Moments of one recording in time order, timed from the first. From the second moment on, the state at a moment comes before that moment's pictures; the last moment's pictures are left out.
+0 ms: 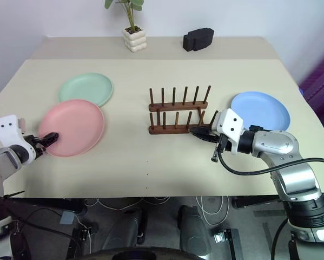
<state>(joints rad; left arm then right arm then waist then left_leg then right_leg) -0.23 0.58 0.57 -0.11 -0.45 1.10 -0.26 -0.23 -0.78 -0.05 -0.33 0.37 0.30 0.98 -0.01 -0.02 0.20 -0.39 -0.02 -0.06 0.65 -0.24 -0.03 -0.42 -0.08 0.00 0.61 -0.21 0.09</state>
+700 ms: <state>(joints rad) -0.36 0.56 0.60 -0.18 -0.52 0.85 -0.29 -0.37 -0.78 -0.02 -0.35 0.36 0.34 0.96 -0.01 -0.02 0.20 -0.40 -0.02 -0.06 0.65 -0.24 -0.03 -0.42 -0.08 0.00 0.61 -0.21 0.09</state>
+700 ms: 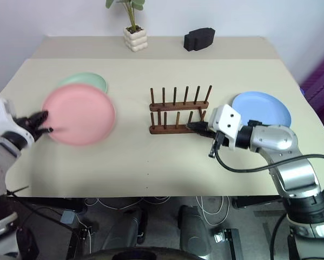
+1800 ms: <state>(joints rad) -0.68 0.31 0.42 -0.14 -0.49 1.11 -0.04 -0.73 -0.49 0.34 -0.14 -0.11 0.08 0.72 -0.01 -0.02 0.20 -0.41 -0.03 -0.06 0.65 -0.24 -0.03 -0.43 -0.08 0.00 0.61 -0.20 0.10</state>
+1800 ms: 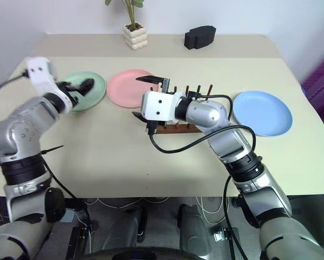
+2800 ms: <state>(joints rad) -1.03 0.11 0.56 0.66 -0.45 0.84 0.20 -0.59 -0.61 0.21 -0.23 -0.11 0.10 0.75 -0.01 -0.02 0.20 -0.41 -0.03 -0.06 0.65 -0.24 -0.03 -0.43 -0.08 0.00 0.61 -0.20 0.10</state>
